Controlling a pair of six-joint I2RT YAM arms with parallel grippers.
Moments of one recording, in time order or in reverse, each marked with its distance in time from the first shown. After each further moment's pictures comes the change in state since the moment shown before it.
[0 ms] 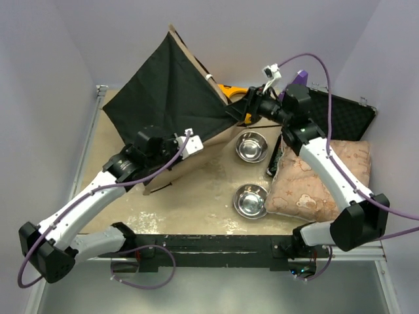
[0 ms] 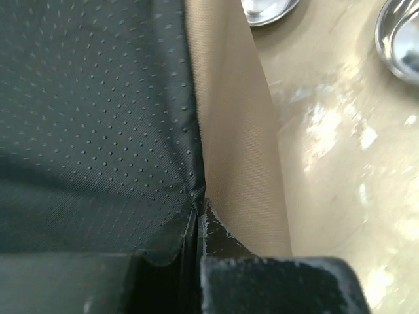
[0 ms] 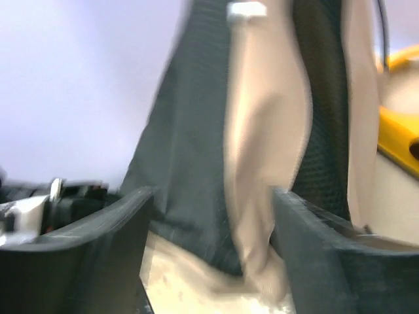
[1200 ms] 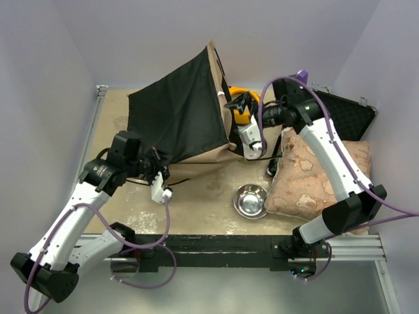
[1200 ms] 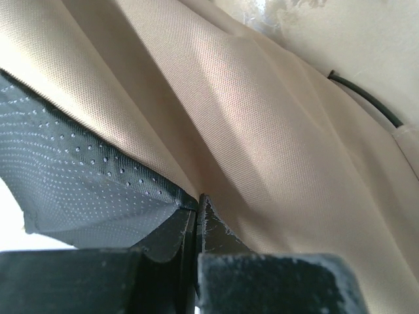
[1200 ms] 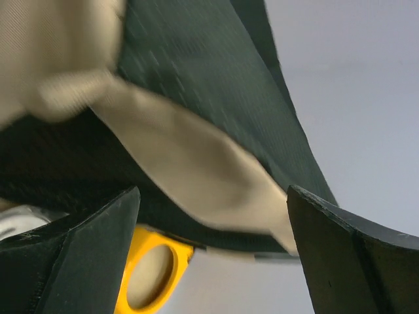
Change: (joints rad) left arm 0.224 -0.175 -0.011 -0.396 0.385 1.416; right arm 0.008 0.149 0.451 -1.000 -0.335 -2.392
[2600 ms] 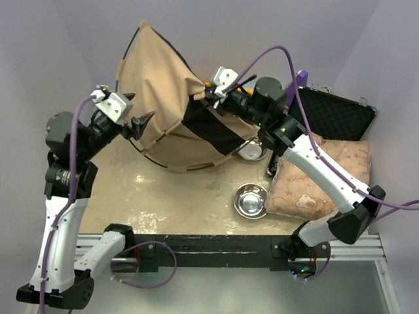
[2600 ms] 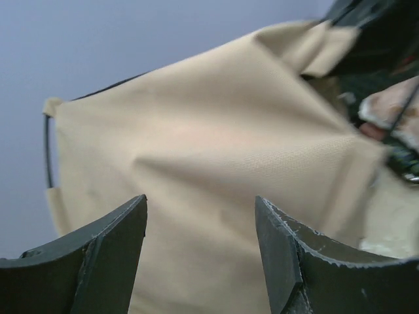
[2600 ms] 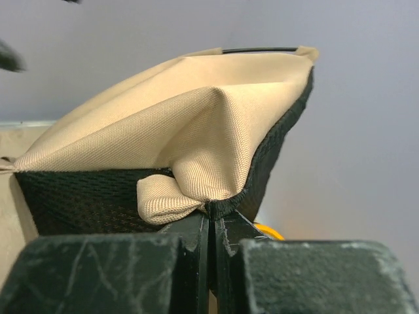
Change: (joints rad) left arm 0.288 -0.039 0.270 0.543 -0.039 -1.624; right arm 0.359 -0.079 -0.142 0.920 0.568 1.420
